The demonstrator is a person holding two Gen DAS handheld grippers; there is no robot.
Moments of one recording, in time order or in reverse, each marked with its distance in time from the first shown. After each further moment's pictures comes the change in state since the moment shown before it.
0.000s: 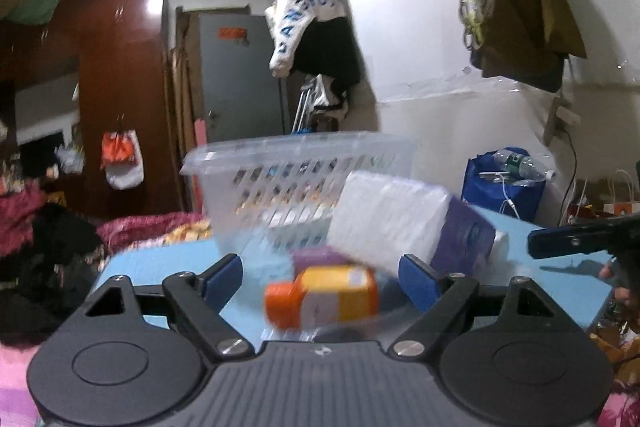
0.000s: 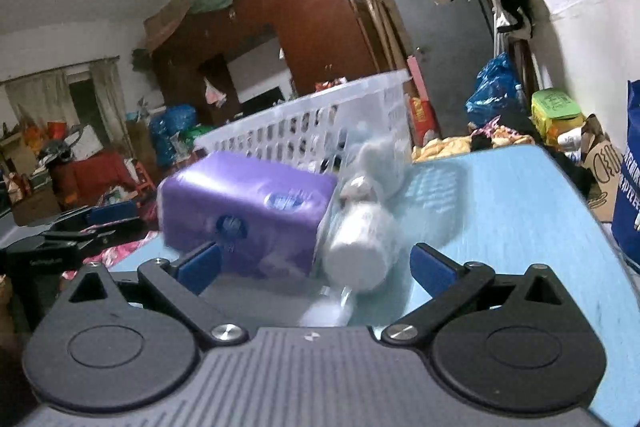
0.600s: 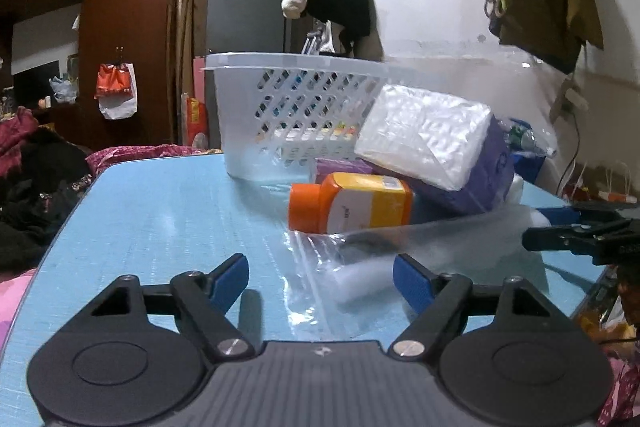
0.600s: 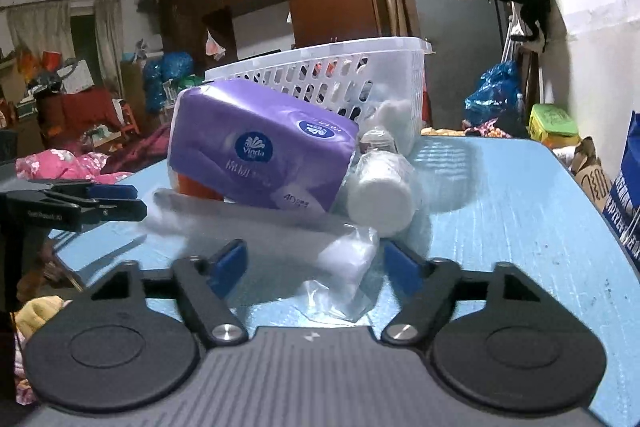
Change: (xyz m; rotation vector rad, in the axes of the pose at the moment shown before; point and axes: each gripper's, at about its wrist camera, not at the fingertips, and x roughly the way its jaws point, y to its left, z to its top) left arm 0.014 0.026 -0.040 -0.089 0.150 -0.051; right arm 0.015 0.026 -0.026 -0.189 0.075 -0.094
